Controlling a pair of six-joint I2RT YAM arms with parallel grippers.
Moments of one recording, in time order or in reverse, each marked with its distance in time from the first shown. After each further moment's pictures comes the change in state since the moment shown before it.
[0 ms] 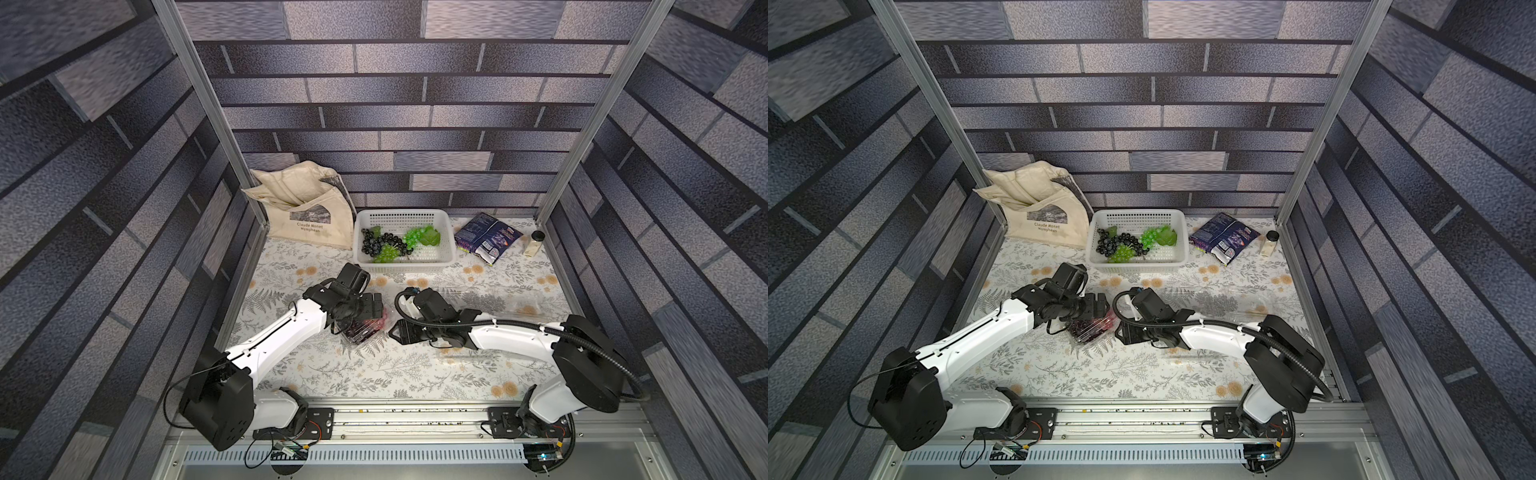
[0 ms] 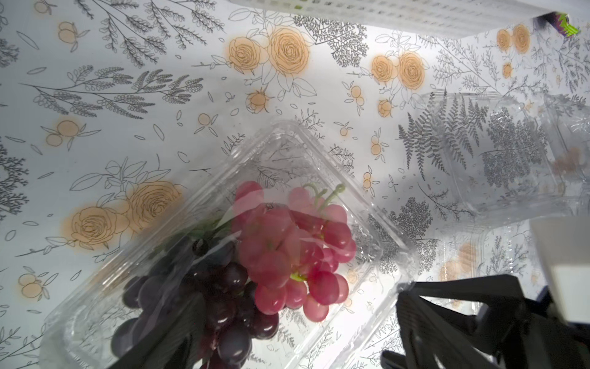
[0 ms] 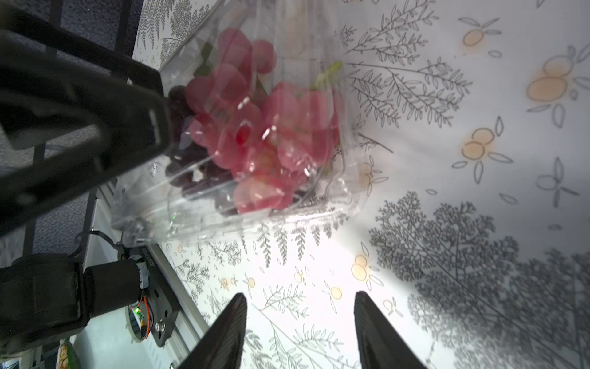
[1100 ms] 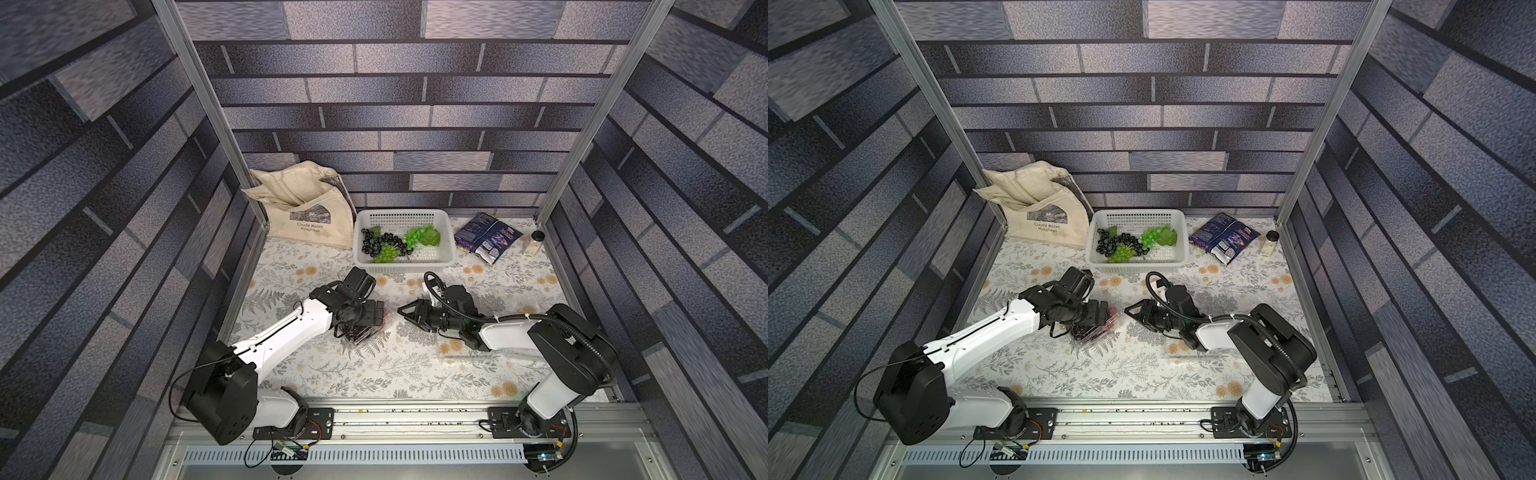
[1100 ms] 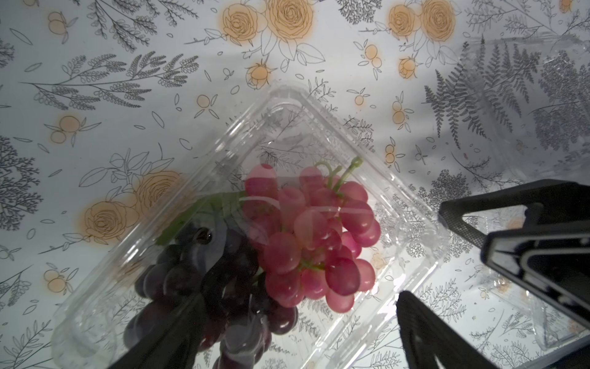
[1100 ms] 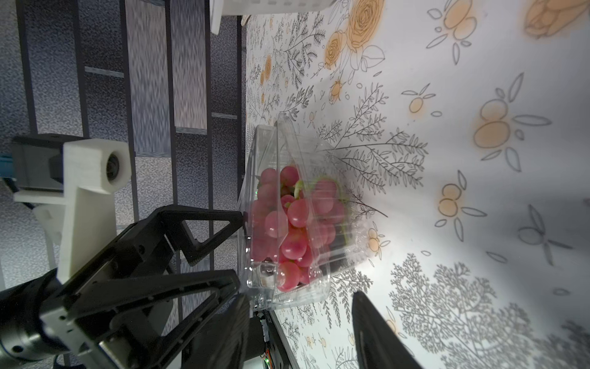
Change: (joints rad) left arm -0.039 0.032 -0.003 -0.037 -0.042 0.068; right arm -0.220 0.137 -0.221 0.736 -0.265 0.470
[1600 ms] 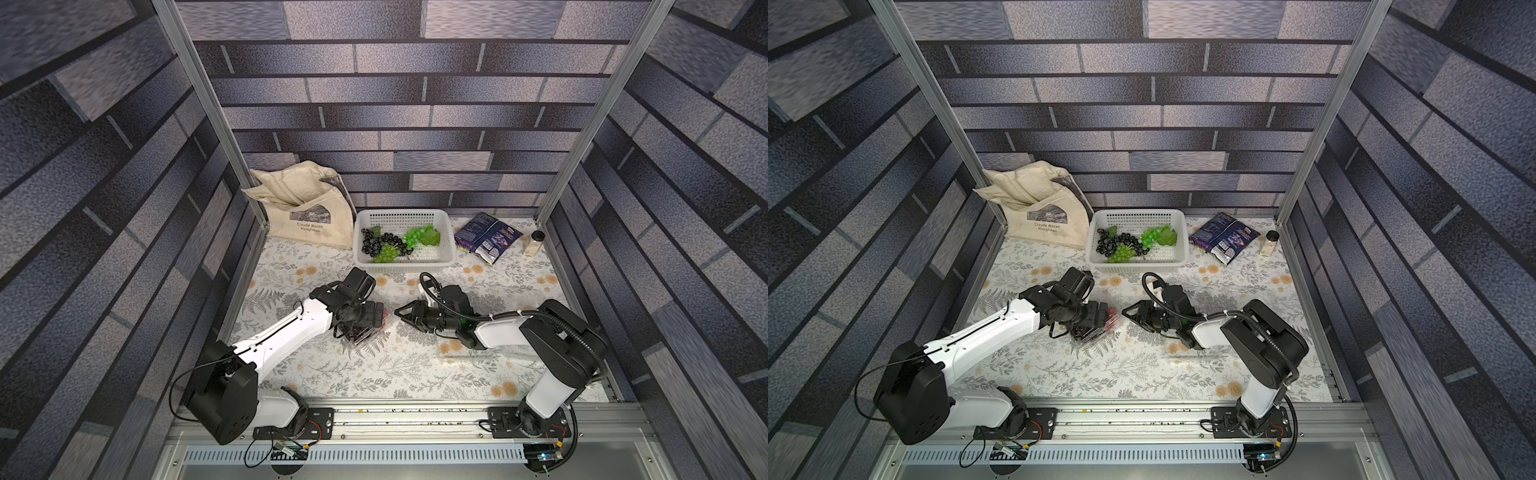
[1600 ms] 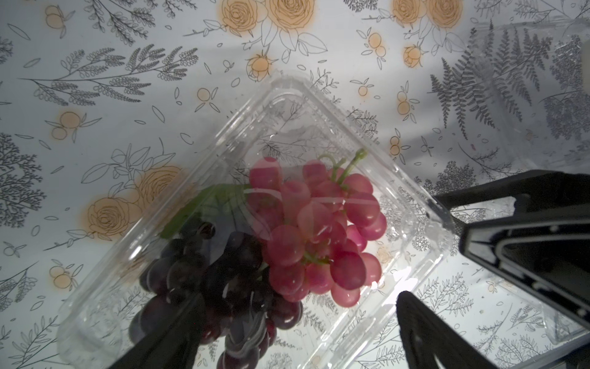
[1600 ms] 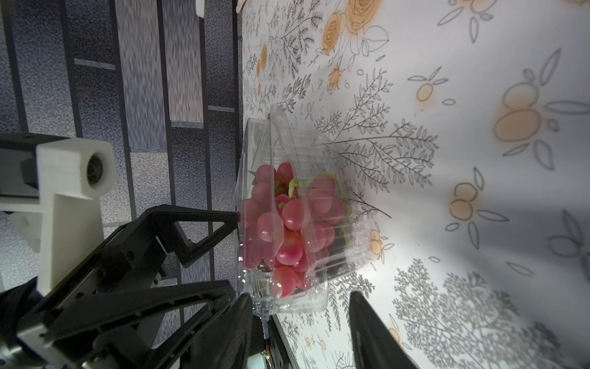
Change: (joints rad) left arm 0.000 0.003 0.000 -0.018 0.003 0.019; right arm 0.018 0.061 0.024 0.012 -0.016 0.013
